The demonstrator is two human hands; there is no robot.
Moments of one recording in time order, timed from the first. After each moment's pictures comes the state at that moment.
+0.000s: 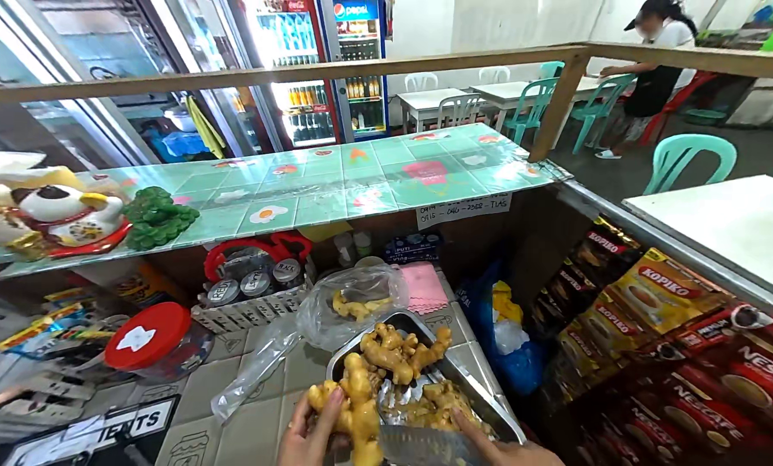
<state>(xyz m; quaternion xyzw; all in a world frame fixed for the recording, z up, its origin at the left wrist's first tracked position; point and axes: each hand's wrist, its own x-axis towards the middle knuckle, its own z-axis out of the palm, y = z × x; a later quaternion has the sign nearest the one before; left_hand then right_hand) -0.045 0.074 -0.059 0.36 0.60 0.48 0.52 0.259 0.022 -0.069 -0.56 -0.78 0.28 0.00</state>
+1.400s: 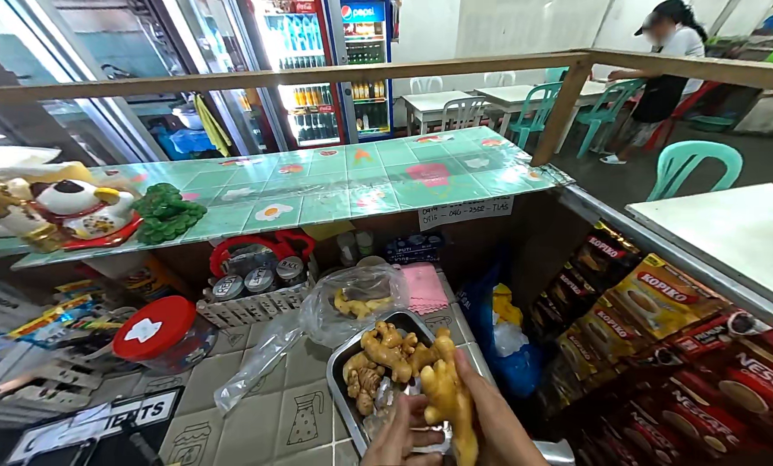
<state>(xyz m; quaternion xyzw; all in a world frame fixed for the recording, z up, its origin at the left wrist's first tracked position) 0.031 0.057 -0.038 0.39 0.44 0.34 0.73 0.200 0.074 -0.027 -0.48 -0.33 0.65 0.48</state>
